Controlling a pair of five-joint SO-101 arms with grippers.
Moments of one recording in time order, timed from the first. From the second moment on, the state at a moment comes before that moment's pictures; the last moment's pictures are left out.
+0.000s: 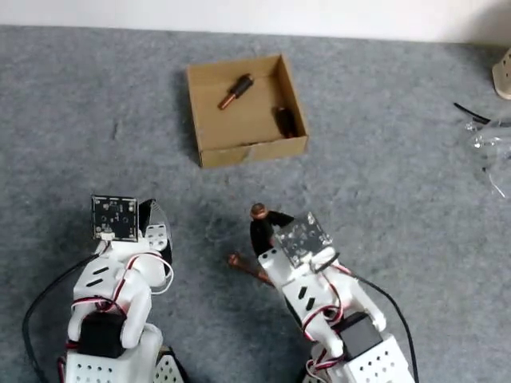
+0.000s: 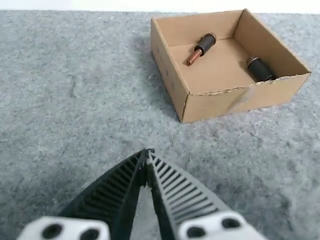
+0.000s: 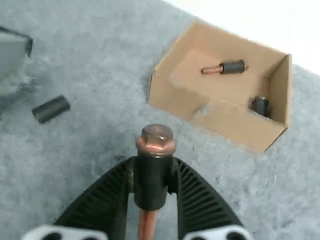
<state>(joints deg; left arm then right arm) 0.5 -104.0 84.8 55.6 7.2 -32.8 -94.7 85.7 36.4 11.7</state>
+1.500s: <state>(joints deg) 0.5 -104.0 86.5 52.5 7.2 -14.6 37.6 -20.5 30.6 12.2</state>
